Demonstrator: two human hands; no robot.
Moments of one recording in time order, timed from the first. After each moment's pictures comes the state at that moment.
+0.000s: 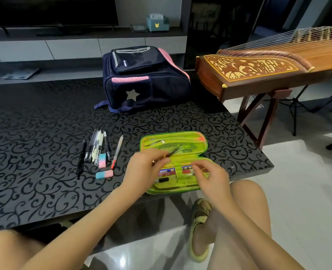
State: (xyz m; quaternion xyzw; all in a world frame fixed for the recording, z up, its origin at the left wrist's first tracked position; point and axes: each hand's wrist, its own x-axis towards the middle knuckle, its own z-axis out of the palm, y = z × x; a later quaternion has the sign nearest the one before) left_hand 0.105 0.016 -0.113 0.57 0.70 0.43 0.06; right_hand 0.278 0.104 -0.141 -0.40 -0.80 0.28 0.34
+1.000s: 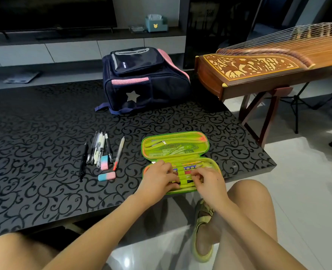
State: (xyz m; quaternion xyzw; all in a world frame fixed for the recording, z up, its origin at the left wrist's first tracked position) left_hand 0.106 0.034 -0.179 0.74 0.64 0.21 -0.05; right_hand 0.274 0.119 -0.178 -0.42 -0.86 0.19 0.21
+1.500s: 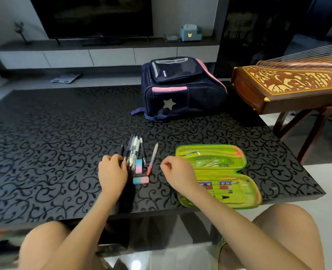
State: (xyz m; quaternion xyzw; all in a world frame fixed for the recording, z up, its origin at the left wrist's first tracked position) left_hand -0.040 -0.048 -0.167 0.23 0.94 0.26 -0.05; right_hand 0.112 0.069 -0.130 -0.32 -0.90 0.28 0.12
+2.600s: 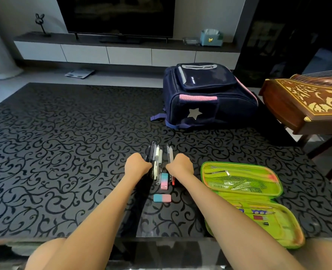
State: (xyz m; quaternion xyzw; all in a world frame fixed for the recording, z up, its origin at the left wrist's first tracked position) left_hand -0.112 0.002 -0.166 0.20 0.92 0.26 0.19; right_hand -0.018 0.089 -0.146 -0.50 -0.80 0.32 -0.01
